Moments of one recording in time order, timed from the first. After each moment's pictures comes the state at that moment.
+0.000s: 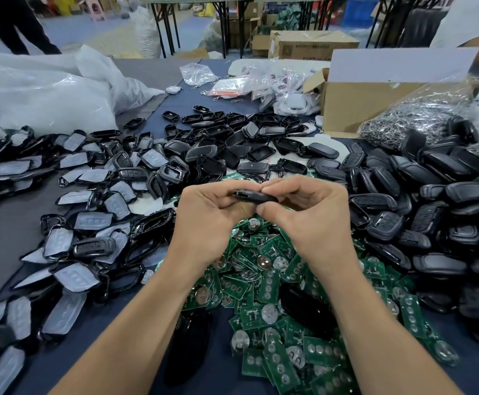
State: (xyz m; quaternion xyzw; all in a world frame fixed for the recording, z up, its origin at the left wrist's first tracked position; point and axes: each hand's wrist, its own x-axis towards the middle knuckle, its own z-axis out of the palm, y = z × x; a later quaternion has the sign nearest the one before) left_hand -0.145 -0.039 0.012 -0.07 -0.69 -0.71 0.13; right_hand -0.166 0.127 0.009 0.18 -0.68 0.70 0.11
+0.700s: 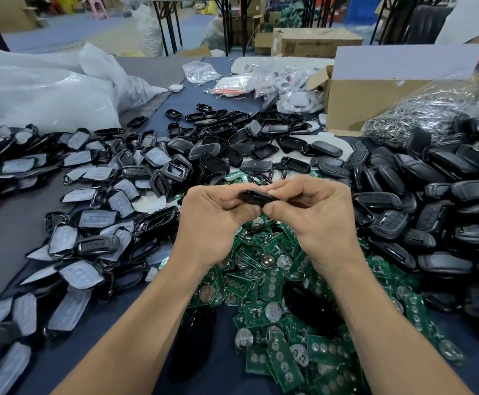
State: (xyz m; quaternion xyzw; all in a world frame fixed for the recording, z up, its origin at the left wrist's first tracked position) left_hand -0.142 -0.041 0.007 -0.10 -0.73 -0.67 0.14; right_hand -0.167 0.127 0.008 0.17 -0.66 0.73 0.08
